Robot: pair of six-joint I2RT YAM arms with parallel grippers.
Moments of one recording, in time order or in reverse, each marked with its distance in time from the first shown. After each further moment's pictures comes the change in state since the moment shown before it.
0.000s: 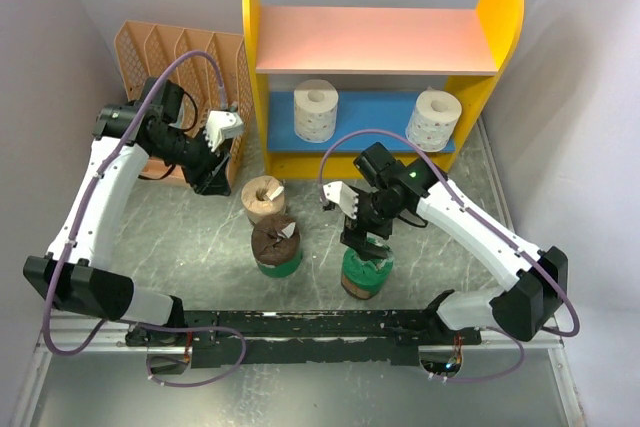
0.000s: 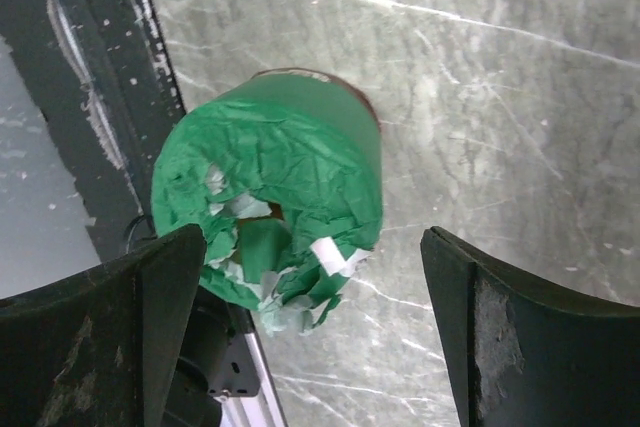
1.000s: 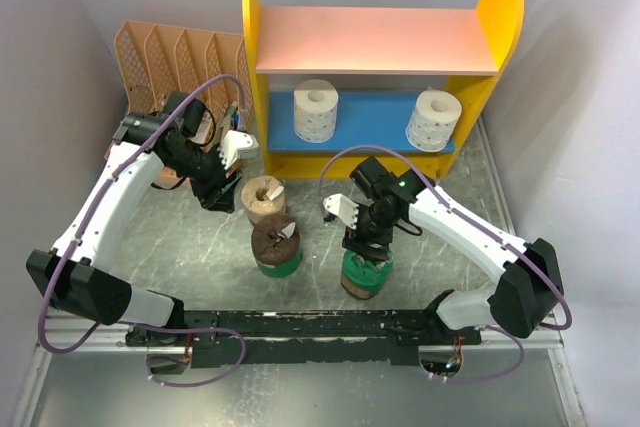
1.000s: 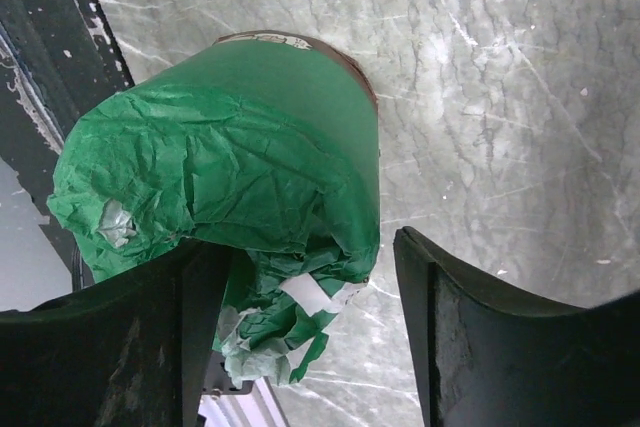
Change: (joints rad) left arm -0.105 -0.014 -0.102 0.006 -0.111 0.005; right arm 0.001 0.015 -0.153 0.115 0.091 0.006
